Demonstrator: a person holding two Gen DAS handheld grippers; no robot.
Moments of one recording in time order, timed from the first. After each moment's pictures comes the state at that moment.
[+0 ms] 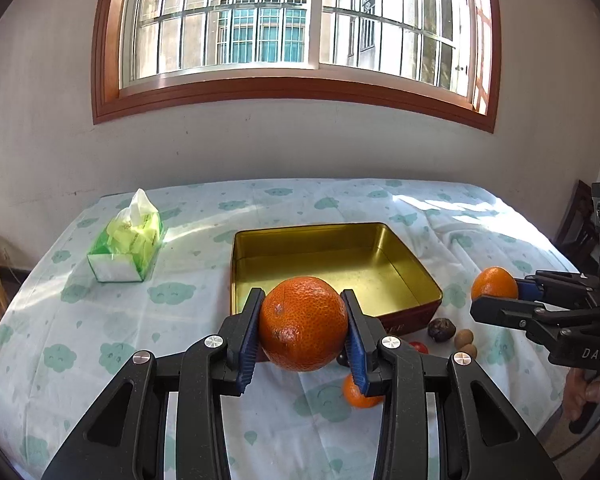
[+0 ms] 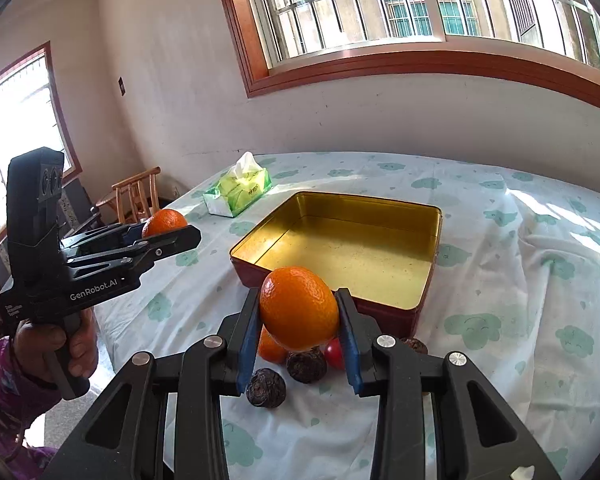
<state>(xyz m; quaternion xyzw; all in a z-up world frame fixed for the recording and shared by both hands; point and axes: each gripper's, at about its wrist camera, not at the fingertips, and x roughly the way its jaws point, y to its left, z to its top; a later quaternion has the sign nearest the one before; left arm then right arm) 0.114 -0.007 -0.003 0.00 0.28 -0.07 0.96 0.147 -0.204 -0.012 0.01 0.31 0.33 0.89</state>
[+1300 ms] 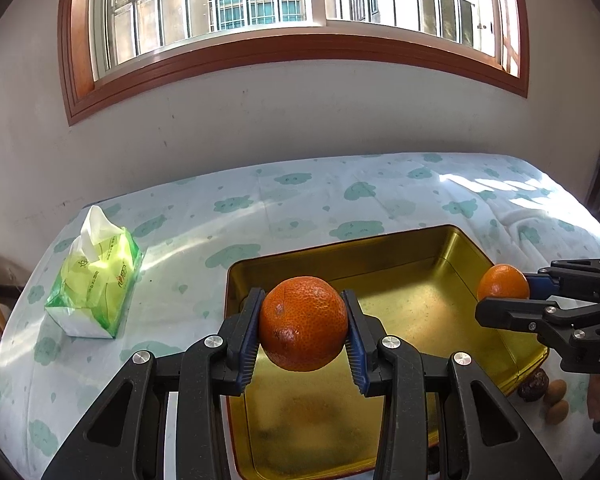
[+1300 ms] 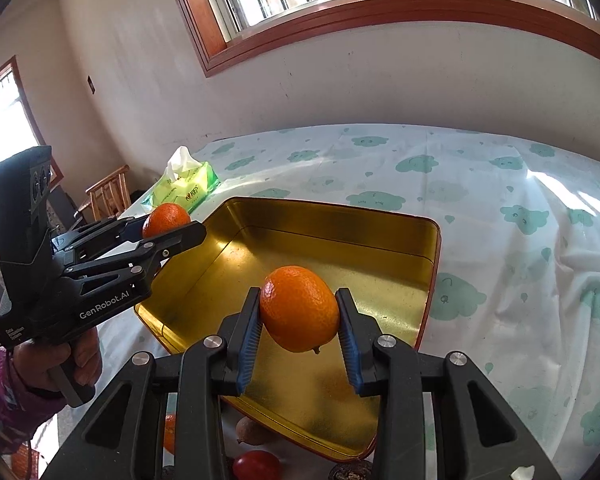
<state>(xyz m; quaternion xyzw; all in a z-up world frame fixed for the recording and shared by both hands) 0.258 -0.008 -0.050 0.04 0.32 -0.05 0.94 0.278 -0.182 -0.055 0.03 0.37 0.32 0.87</state>
